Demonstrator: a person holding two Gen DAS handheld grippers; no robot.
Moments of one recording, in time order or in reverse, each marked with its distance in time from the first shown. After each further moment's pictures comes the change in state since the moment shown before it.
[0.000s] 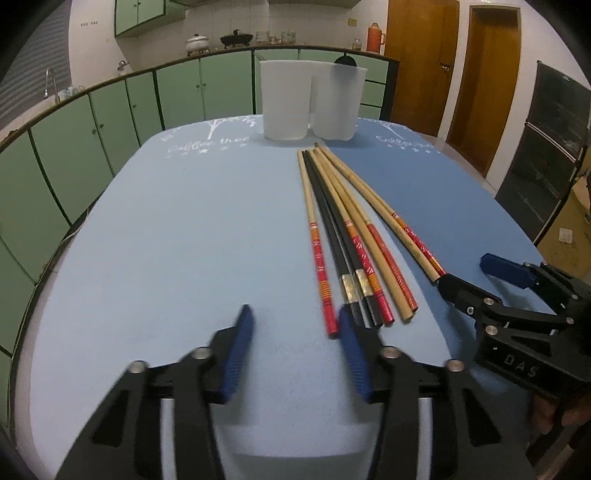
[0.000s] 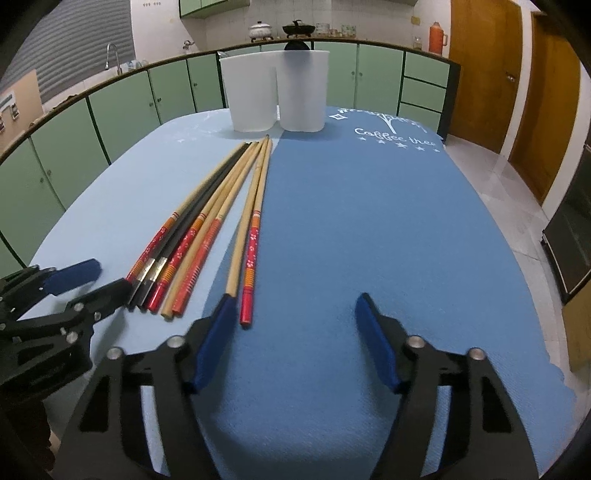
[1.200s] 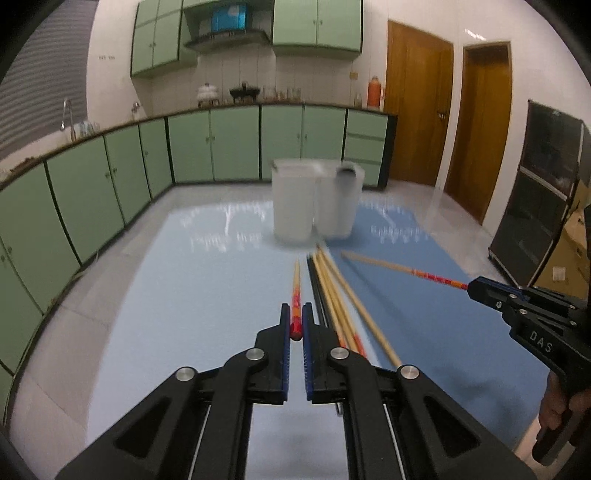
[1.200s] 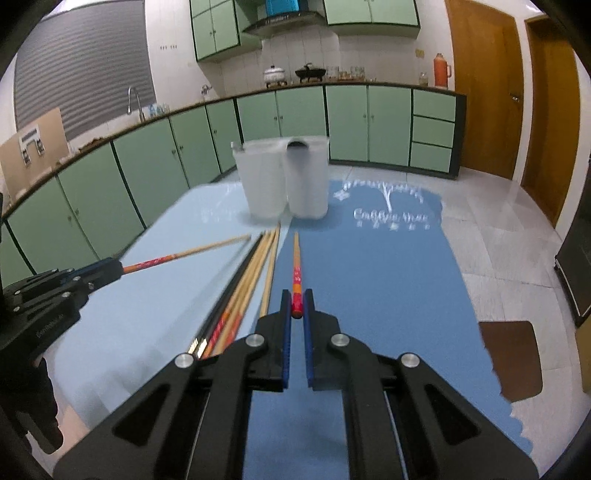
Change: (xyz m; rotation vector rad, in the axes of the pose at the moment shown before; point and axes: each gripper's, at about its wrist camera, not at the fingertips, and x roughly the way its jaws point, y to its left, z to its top) left arm -0.082 0.008 0.066 -0.016 -0.230 0.010; right arm -0.081 -0.025 0.067 0.031 -0.176 0.101
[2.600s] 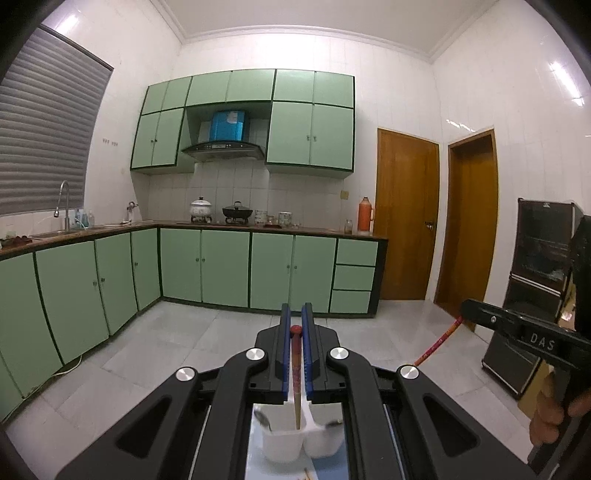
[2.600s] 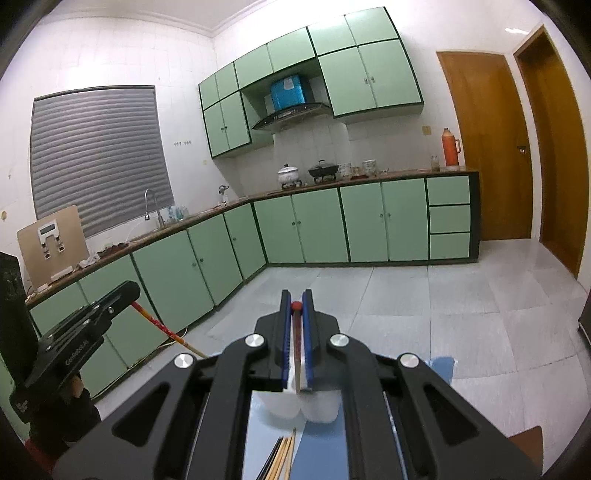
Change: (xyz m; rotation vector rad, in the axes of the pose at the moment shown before) left arm -0.006 0.007 0.232 -0.023 -0.450 -0.055; right arm -0.029 -0.036 0.243 0.046 -0.335 0.100
